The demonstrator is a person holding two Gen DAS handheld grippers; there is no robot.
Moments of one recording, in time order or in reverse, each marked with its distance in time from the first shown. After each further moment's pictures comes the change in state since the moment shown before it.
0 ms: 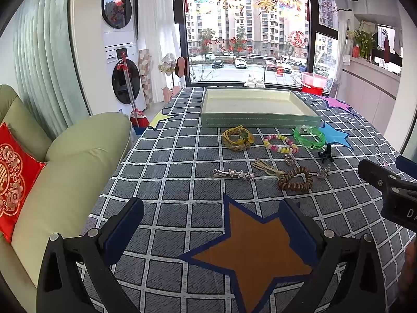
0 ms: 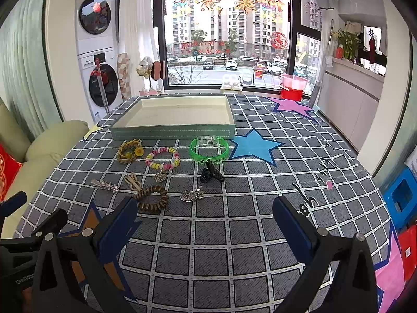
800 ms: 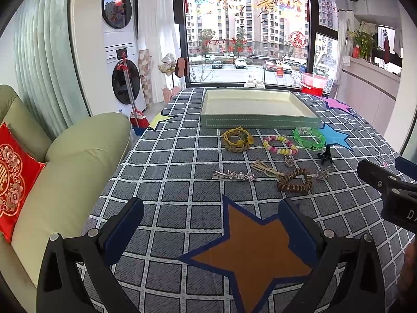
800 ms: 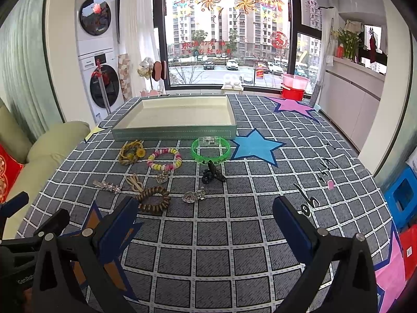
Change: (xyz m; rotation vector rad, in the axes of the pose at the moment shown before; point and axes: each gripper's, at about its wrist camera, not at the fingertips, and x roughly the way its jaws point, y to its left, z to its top) left arm -0.001 0.001 0.000 0.000 0.000 -0.002; right arm 0.000 0.000 0.000 0.003 0.001 0.005
